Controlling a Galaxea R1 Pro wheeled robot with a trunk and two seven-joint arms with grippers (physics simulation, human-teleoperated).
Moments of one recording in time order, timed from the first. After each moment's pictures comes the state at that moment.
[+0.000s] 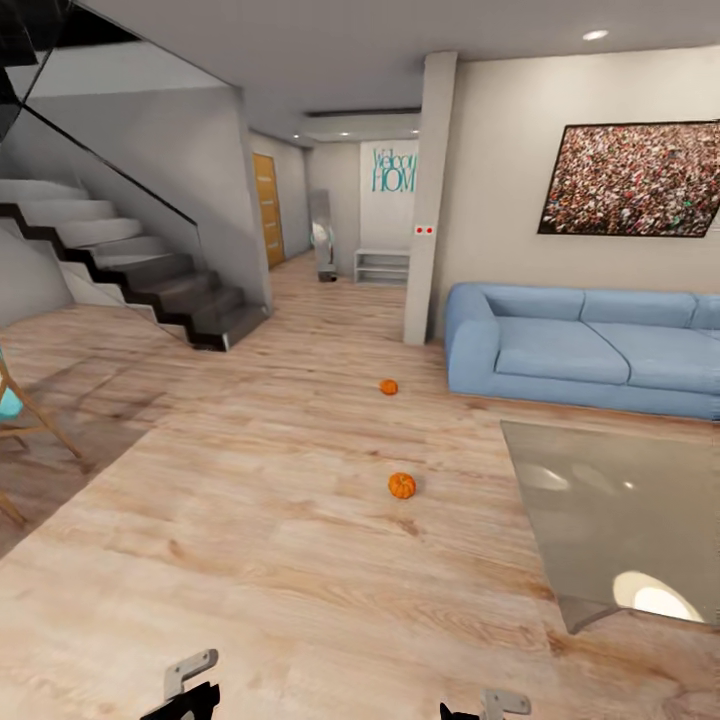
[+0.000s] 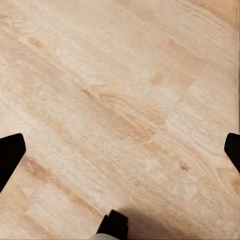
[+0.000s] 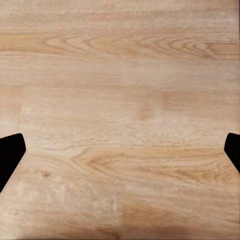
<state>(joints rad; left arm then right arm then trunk) -0.44 0.11 -0.52 -0.26 0.88 0.01 0.33 -0.34 -0.01 0.53 -0.25 -0.67 -0.23 0.00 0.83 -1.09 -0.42</state>
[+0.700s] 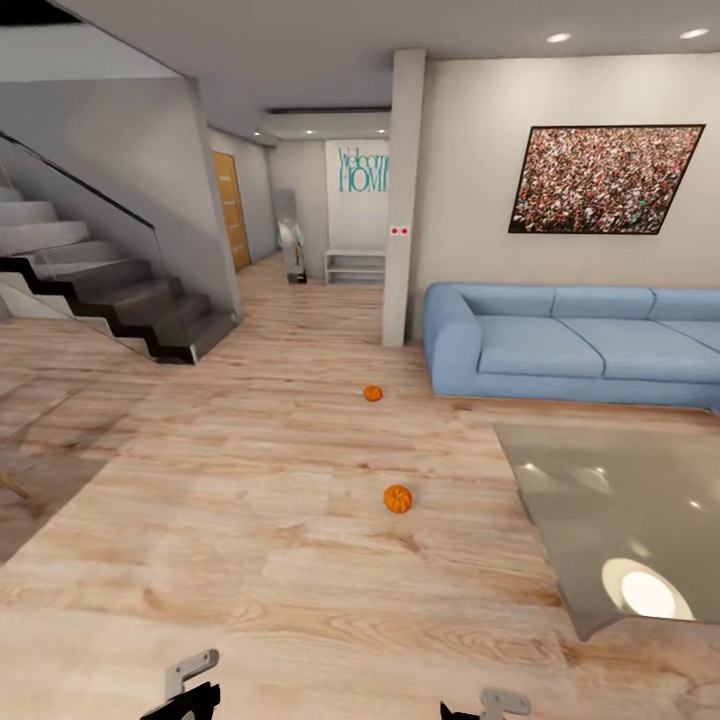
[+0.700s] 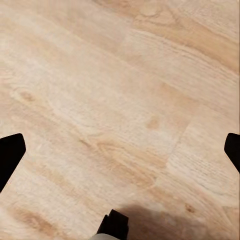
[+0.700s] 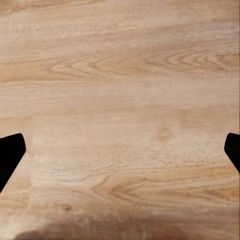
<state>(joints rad) -0.44 0.11 -0.52 -0.26 0.88 0.01 0.33 -0.34 -0.01 0.53 -0.25 -0.67 -0.22 -0.01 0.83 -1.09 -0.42</state>
